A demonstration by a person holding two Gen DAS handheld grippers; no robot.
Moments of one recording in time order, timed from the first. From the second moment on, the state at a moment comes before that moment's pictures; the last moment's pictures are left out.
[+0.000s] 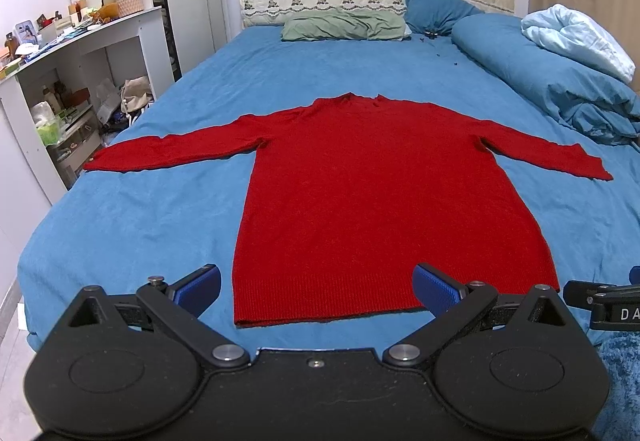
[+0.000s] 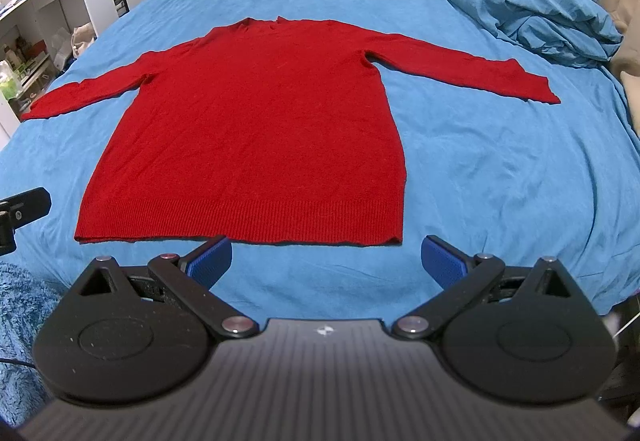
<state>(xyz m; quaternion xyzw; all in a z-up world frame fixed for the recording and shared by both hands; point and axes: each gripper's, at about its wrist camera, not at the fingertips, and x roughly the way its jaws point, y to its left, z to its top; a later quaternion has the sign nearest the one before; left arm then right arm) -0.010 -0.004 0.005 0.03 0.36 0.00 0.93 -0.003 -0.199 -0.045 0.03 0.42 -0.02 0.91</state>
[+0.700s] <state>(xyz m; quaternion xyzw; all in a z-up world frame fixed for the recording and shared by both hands) -0.014 -0.003 0.007 0.03 0.35 0.00 0.93 -0.003 -0.198 -0.045 0.03 0.42 -0.02 0.91</state>
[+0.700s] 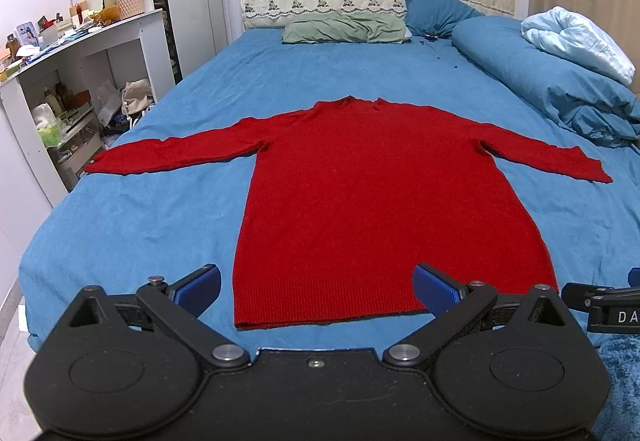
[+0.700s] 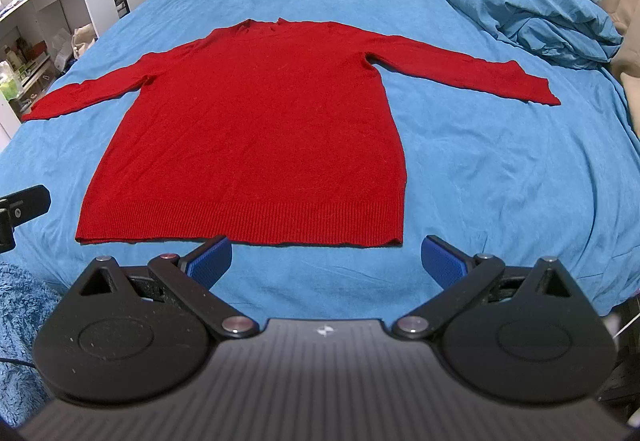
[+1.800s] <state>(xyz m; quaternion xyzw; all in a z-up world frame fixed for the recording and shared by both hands) -0.012 -0.005 0.010 0.03 0.35 0.00 0.93 -0.003 -0.196 -0.043 0.03 0.42 -0.02 0.91</state>
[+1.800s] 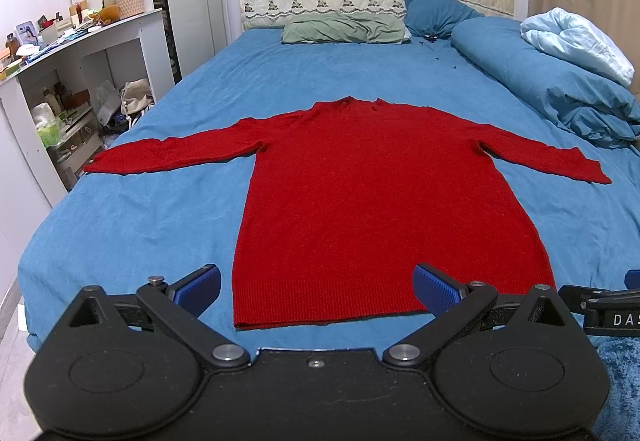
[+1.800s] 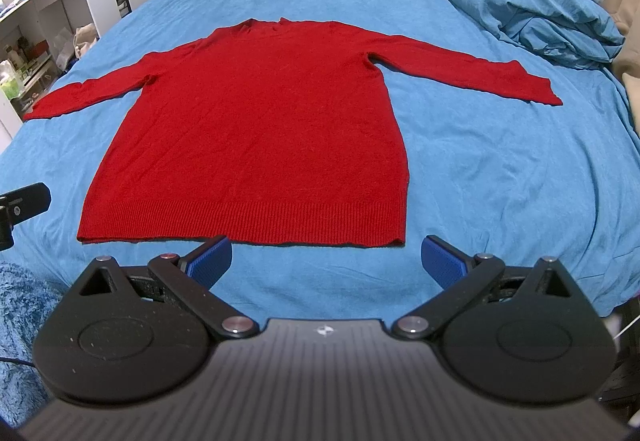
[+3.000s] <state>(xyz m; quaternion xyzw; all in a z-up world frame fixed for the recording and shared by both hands) 0.344 -0.117 0.005 0.02 0.34 -0.11 0.93 0.224 -0.497 -0.118 0.28 0.26 -0.20 0.90</state>
